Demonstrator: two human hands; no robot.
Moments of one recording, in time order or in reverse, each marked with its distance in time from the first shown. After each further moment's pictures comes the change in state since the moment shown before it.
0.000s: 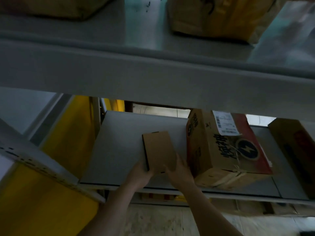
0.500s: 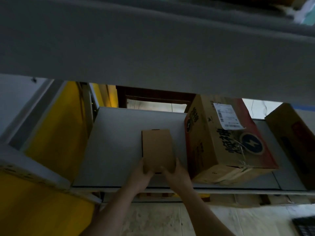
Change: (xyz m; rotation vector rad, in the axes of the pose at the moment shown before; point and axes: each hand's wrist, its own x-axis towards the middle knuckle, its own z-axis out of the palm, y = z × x) left_hand 0.032 -0.040 0.014 -0.034 -0.002 0.100; right_hand 0.003 0.007 0.031 0.161 0.031 0.097
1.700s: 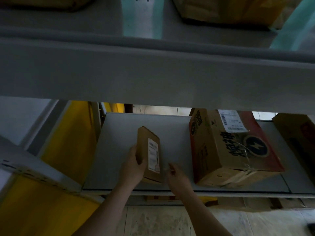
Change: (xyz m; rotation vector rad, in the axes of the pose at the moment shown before) left_hand -0.010 0.028 -0.047 -0.055 0.279 0.106; right_hand -0.023 -0.028 -0.006 0.123 -0.078 -0.059
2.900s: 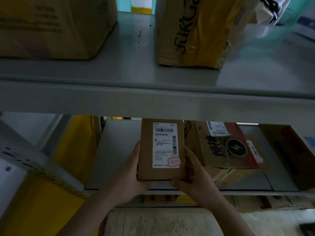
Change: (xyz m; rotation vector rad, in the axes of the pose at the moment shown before) left_hand -0.092 0.106 -0.066 0.106 -0.358 0.359; right_hand -0.103 -0.028 -0.115 0.291 -0.106 -0.376
